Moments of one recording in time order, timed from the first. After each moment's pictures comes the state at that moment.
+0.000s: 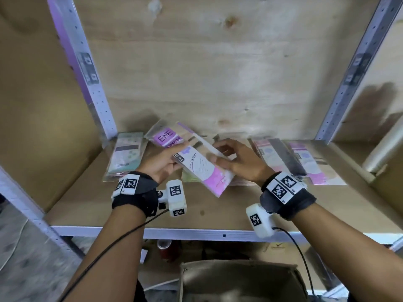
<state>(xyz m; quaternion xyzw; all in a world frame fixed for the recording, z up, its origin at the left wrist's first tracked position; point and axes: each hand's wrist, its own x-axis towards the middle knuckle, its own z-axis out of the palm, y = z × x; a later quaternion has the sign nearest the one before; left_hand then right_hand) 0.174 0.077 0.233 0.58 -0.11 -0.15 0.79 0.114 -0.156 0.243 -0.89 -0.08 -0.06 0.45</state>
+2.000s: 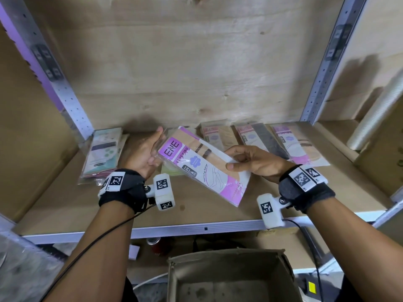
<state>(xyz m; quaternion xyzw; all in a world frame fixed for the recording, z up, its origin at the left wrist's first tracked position) 0.187 0.047 0.222 0.60 -0.08 -0.14 0.78 0.096 -0.249 0.207 -0.78 -0.10 0.11 0.61</state>
